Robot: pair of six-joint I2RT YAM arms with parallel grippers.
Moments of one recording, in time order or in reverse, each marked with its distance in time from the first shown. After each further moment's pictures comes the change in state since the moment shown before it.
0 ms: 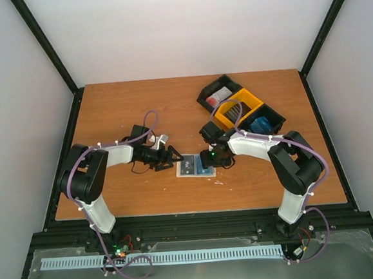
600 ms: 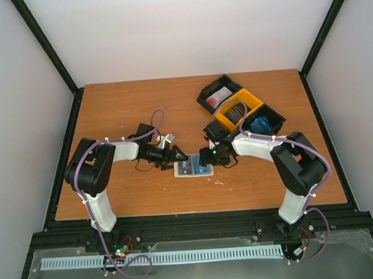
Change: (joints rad) left arm -0.031 0.102 0.071 0.021 0.112 0.002; right arm -0.039 -0.026 -0.055 0.131 -0.107 0.008
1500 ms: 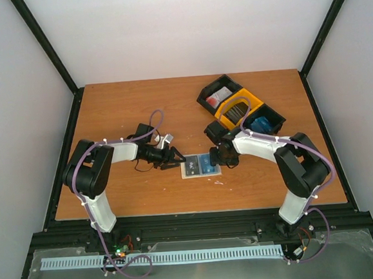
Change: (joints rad) left arm -0.001 -0.028 -0.009 -0.030 -0.053 0.004; right arm 0.001 -0.014 0.037 -0.196 0.240 0.089
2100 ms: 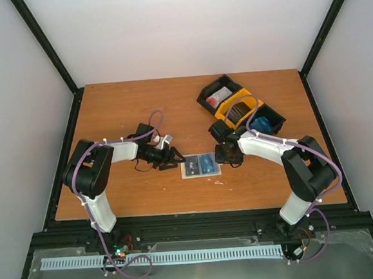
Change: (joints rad) left arm 0.000 0.001 0.011 -0.039 -0.045 0.000; right arm -0.025 -0.073 -0.029 -0.018 0.080 0.057
